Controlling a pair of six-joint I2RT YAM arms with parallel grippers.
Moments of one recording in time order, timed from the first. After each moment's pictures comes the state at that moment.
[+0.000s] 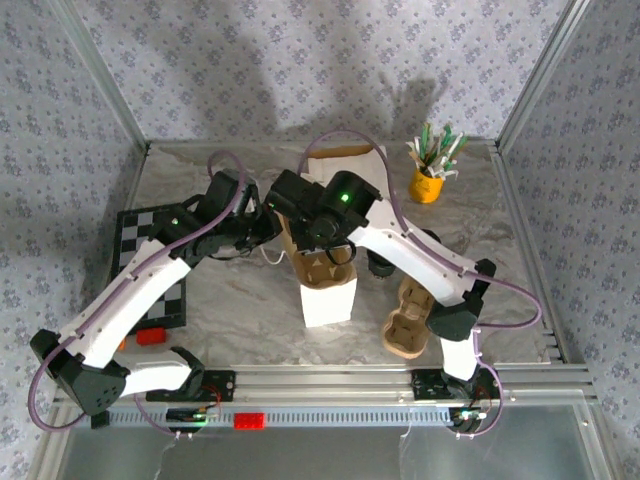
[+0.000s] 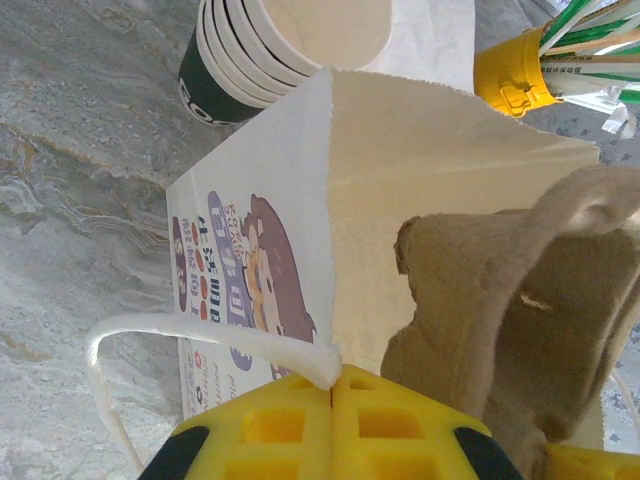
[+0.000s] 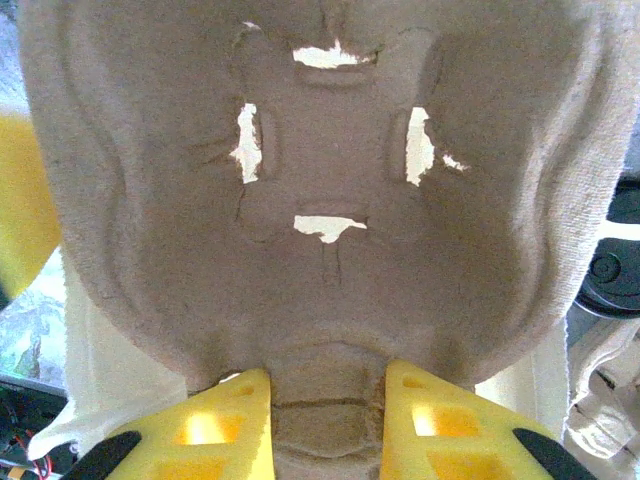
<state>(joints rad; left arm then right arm) -0.67 1.22 1.36 -0.92 0.06 -0.94 1.06 1.90 2.29 -1.61 0.26 0.77</state>
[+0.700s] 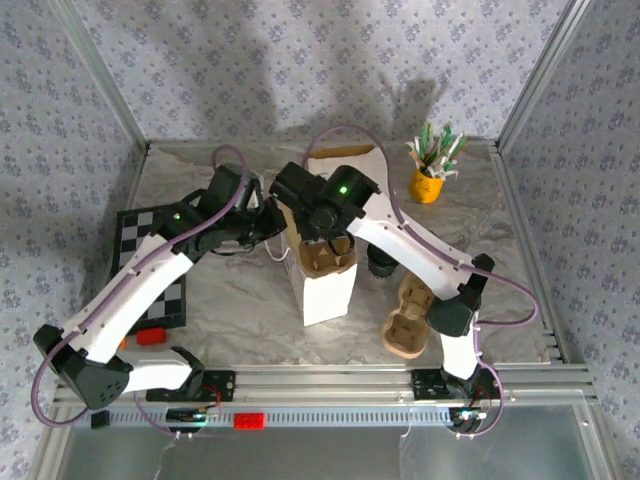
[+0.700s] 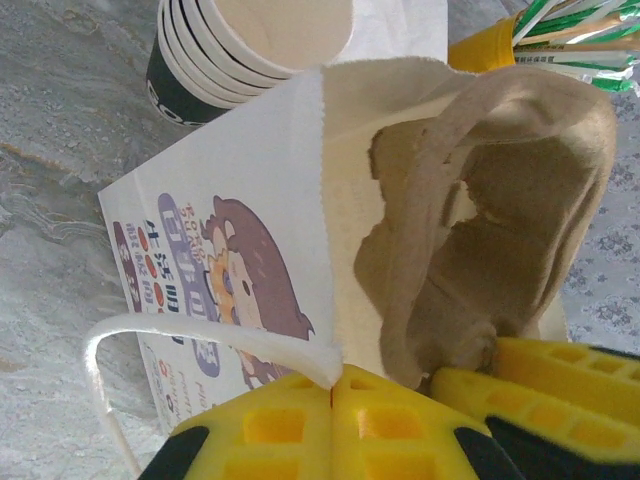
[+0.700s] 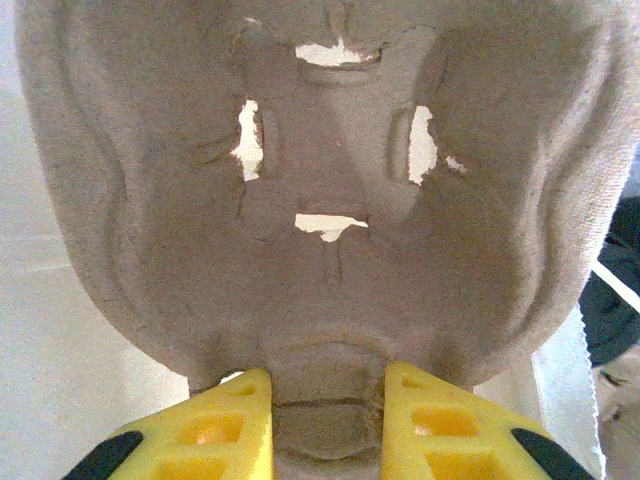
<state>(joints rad) -0.67 1.26 1.41 -0.92 0.09 -0.92 1.01 1.91 2.24 -1.54 0.31 0.71</state>
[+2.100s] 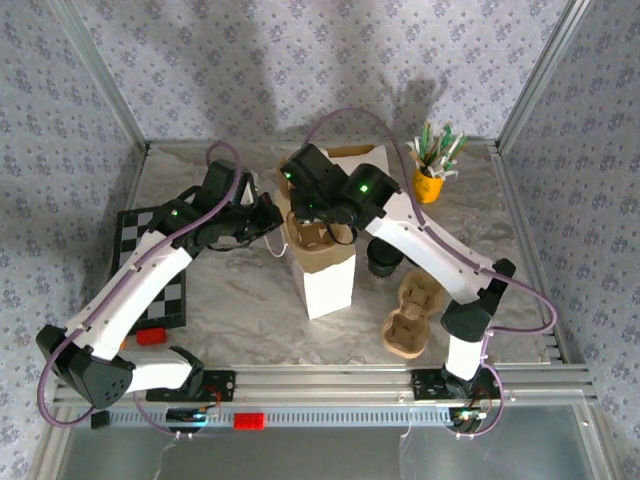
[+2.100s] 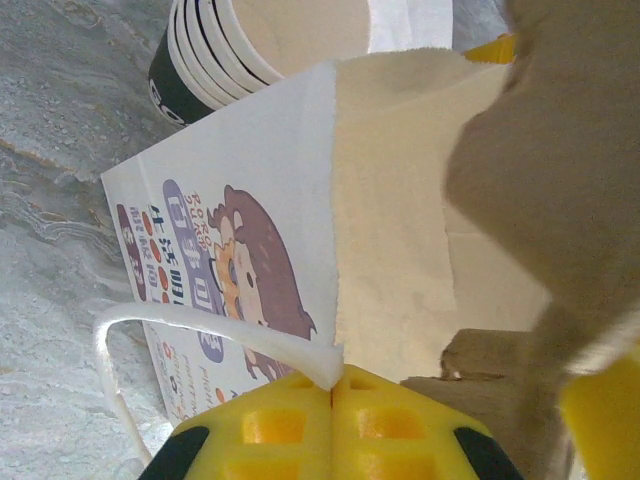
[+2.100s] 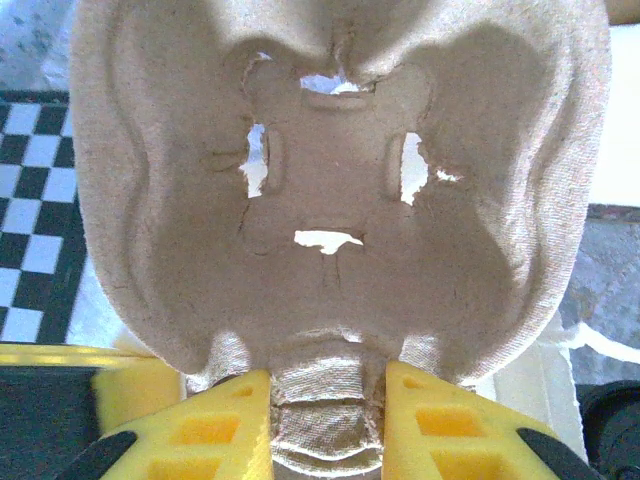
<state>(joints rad) -0.60 1.26 1.39 -0.89 0.17 -0.94 0.96 1.80 2.15 -1.21 0.32 0.59</state>
